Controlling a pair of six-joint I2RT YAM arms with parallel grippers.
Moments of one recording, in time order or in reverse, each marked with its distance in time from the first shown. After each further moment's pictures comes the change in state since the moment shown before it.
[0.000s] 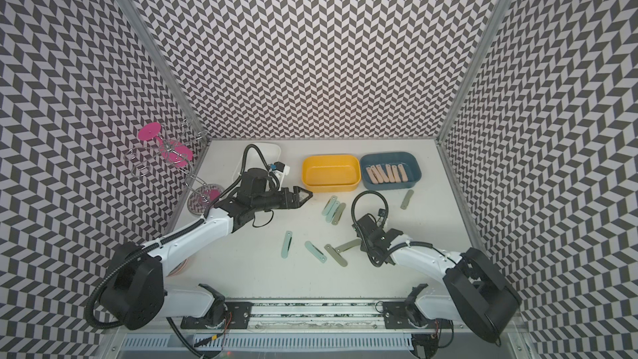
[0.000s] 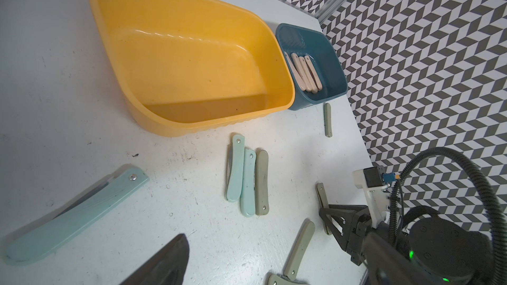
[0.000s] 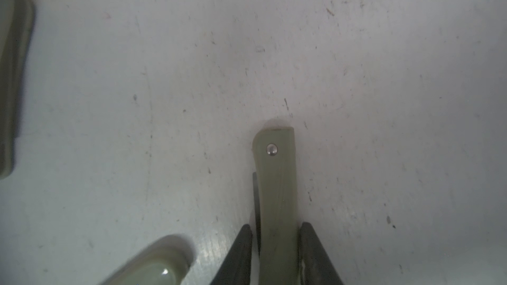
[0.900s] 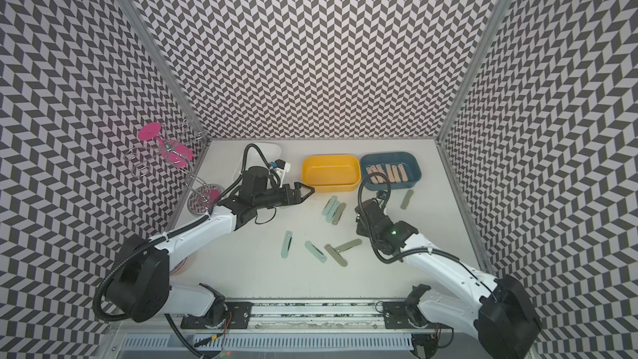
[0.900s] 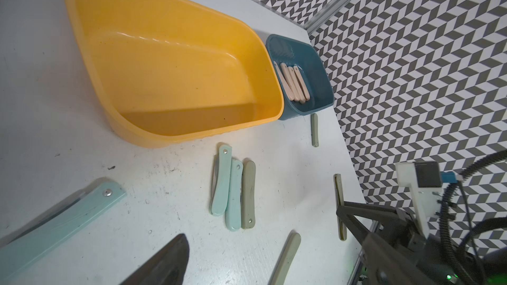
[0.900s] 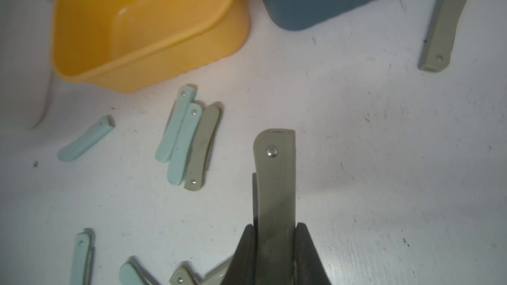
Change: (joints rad) left arm 0.028 0.051 0.010 0.103 0.058 -0.086; right arm 0.000 -0.194 0.209 -0.082 -0.010 -0.091
